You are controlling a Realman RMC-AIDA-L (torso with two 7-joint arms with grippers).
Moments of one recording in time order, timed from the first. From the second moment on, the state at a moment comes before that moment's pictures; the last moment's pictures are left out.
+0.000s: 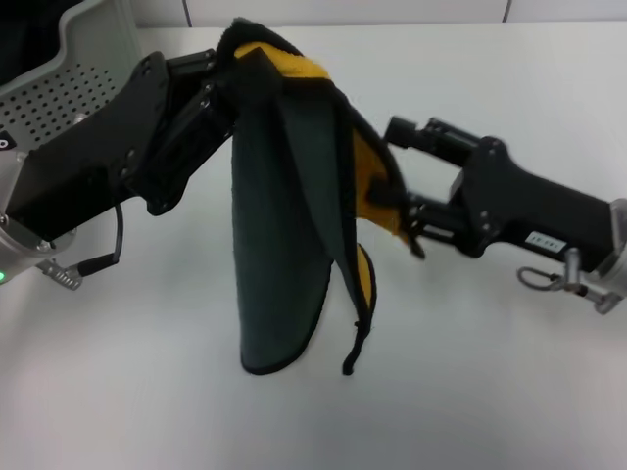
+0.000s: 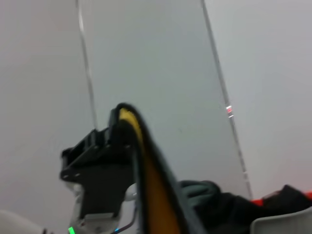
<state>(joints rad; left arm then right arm) -0.47 -2.09 0.99 0.45 1.16 2.03 -1.22 0.52 2.03 -1.72 -0.35 -0.64 -1.60 0.91</state>
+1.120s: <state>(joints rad) -0.46 -2.09 1.07 0.44 1.16 2.03 -1.20 0.52 2.01 -1.69 -0.38 -0.66 -1.61 0.88</state>
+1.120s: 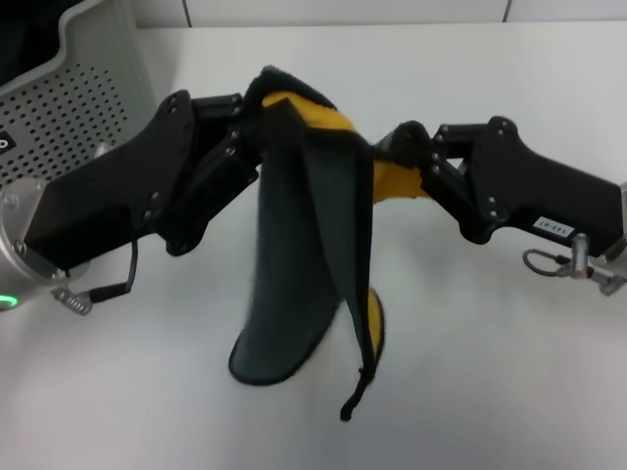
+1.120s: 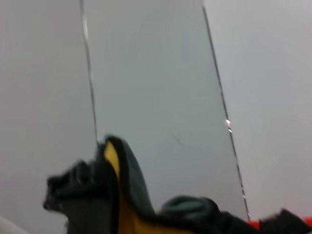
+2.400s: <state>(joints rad) -0.42 -2.11 1.13 0.19 1.18 1.77 -0.81 0.55 2.00 -1.53 -0.70 -0.69 -1.57 0.88</state>
